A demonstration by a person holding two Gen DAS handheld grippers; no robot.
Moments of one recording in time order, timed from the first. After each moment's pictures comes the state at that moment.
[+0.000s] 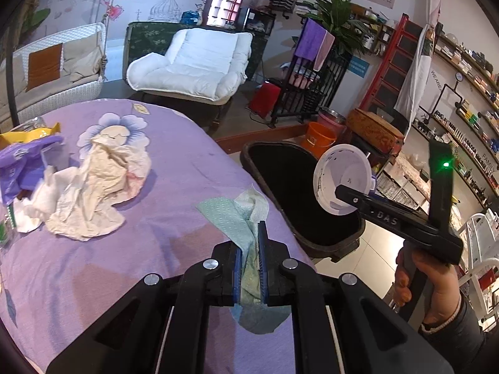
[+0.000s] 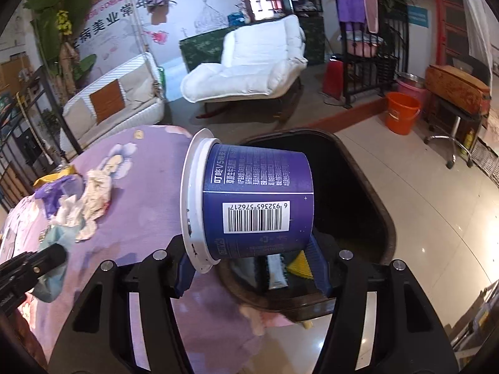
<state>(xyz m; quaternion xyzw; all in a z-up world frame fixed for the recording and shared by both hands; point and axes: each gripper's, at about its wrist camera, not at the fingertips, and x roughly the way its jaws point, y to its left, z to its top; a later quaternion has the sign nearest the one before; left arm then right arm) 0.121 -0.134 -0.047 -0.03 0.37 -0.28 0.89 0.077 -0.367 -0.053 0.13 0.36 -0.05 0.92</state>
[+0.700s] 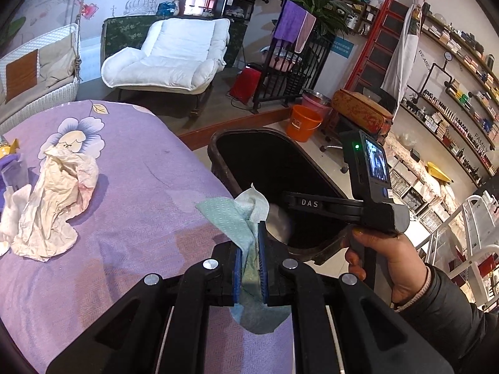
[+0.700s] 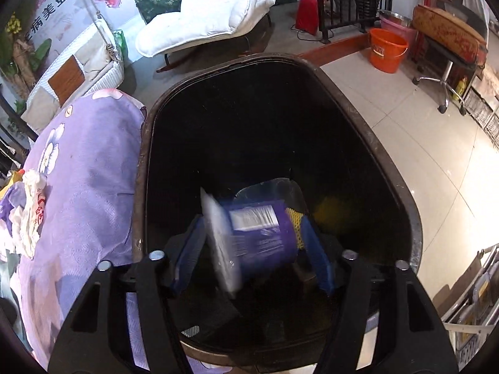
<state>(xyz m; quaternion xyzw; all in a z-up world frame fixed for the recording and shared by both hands) 0.134 -0.182 -0.056 0.00 0.39 -0.31 0.87 0.144 -0.411 -0.123 0.17 0.47 -0.08 0.86</state>
